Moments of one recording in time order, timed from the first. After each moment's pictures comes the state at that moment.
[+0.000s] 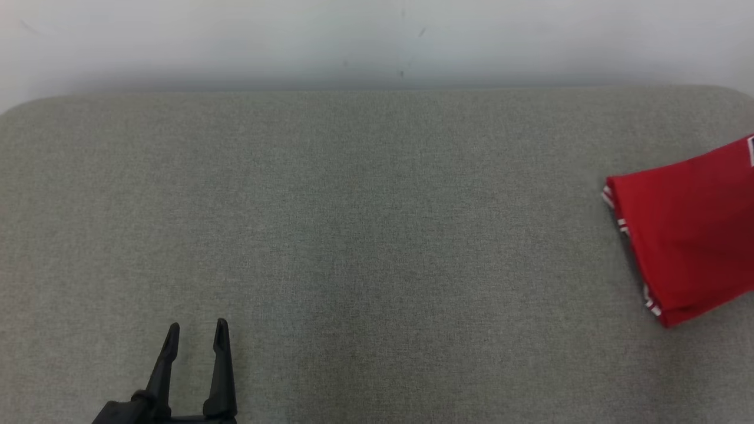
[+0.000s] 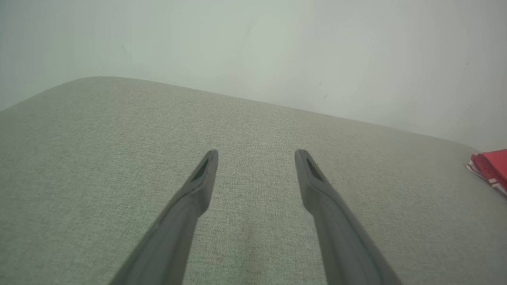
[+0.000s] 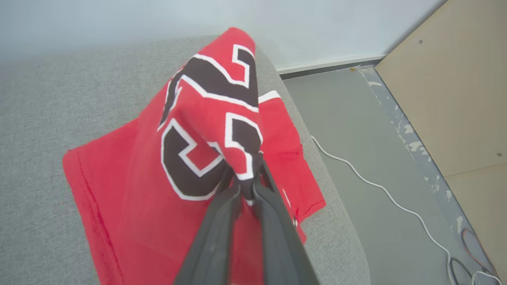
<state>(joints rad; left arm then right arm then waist) 0.01 0.05 -0.02 0.10 -0.28 -0.11 -0.26 -0.66 -0.33 -0.43 0.36 -0.15 0.13 0.86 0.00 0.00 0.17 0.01</state>
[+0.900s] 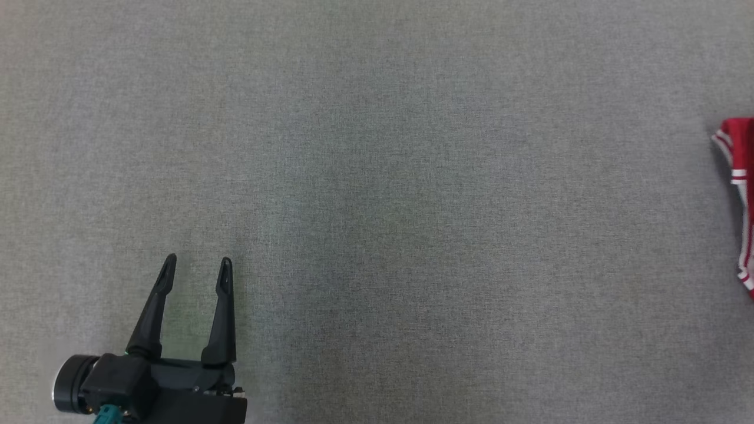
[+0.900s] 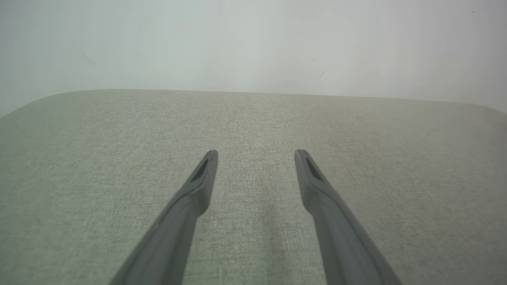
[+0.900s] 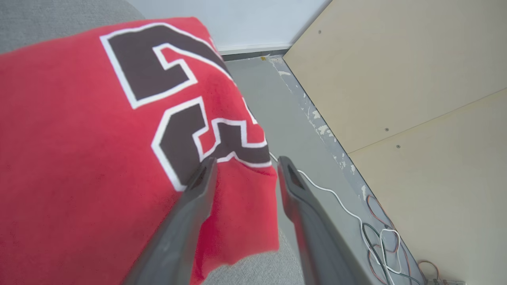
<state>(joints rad) -0.10 0.10 -0.06 0.00 -0.17 -0.12 -0.26 -0.70 -0.35 -0.79 0.39 -0.51 0.13 0.57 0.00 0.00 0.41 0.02</state>
